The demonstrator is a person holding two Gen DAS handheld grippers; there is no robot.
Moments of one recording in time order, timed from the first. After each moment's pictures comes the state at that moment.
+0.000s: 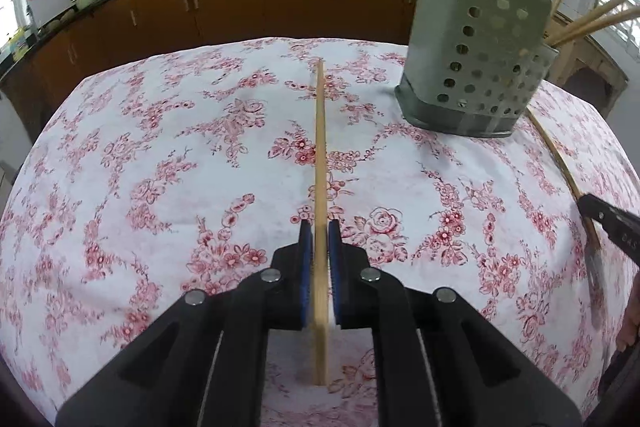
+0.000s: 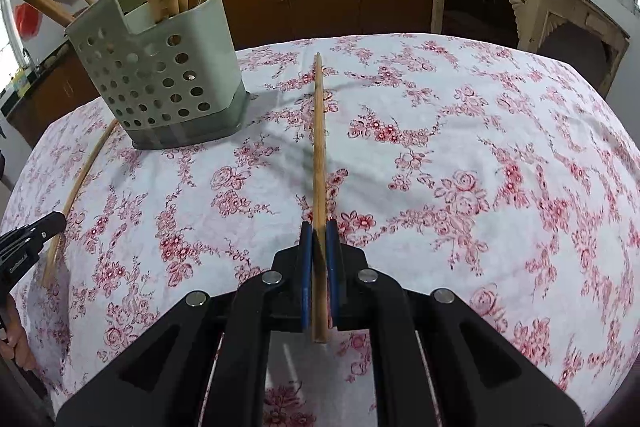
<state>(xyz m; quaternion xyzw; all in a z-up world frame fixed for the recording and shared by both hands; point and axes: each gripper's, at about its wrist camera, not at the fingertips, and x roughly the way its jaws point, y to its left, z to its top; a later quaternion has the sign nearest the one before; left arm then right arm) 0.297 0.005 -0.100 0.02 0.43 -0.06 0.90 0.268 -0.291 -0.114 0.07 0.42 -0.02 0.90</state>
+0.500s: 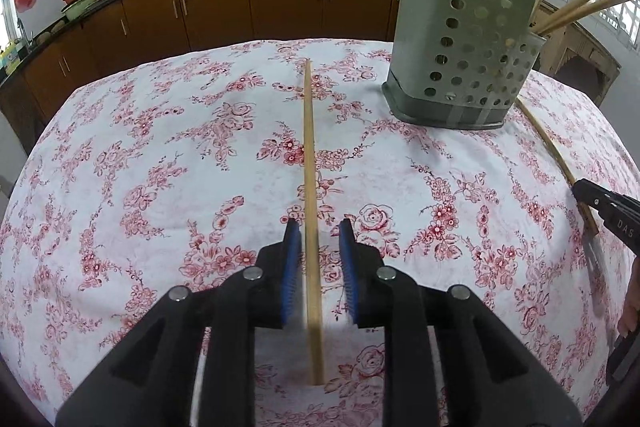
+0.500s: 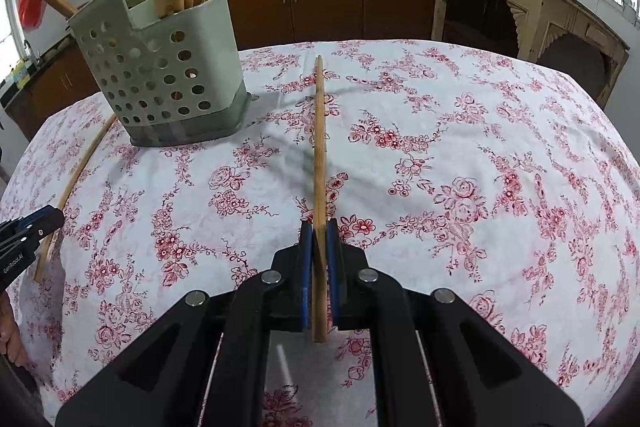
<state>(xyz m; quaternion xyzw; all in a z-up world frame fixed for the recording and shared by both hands) 0.296 -0.003 -0.101 0.03 0.43 -0.07 0.90 0.268 -0.289 -0.113 0.05 0.42 -0.02 0.91</state>
